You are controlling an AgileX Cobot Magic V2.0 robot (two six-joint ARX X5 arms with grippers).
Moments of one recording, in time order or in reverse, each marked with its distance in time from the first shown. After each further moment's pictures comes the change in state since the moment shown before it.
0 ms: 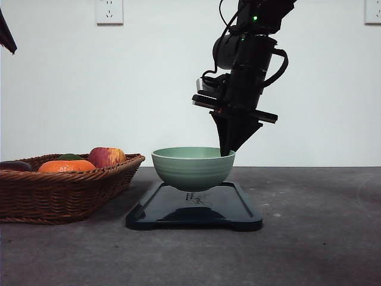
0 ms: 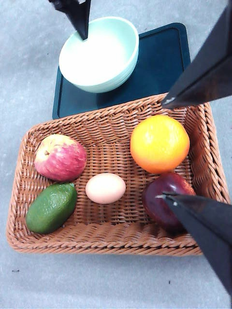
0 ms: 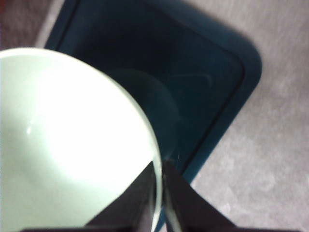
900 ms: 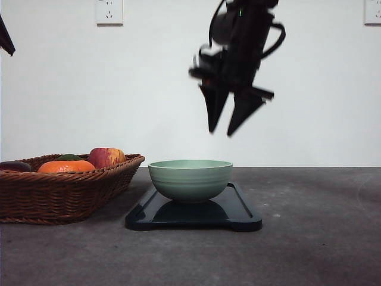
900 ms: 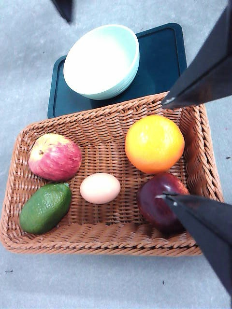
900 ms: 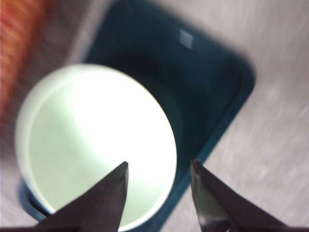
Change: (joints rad) left_arx 0.000 0.000 0.000 -0.018 0.000 0.000; right_arx 0.018 -0.045 0.156 -0.103 -0.003 0.005
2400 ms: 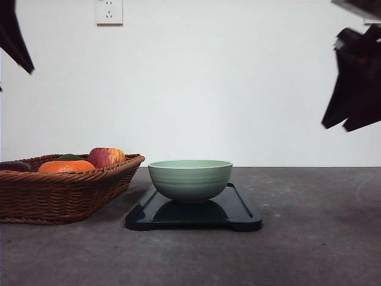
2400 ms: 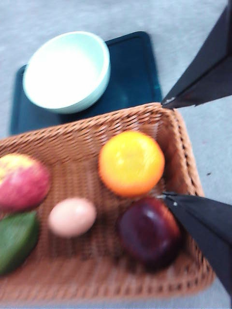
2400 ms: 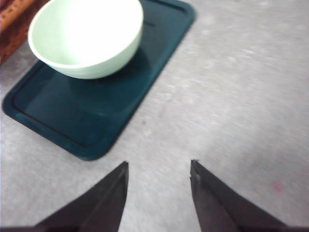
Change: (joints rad) left_arx -0.115 0.115 0.013 -0.029 -0.001 0.000; right_arx -0.093 -1.235 -1.538 0.778 0.026 0.000
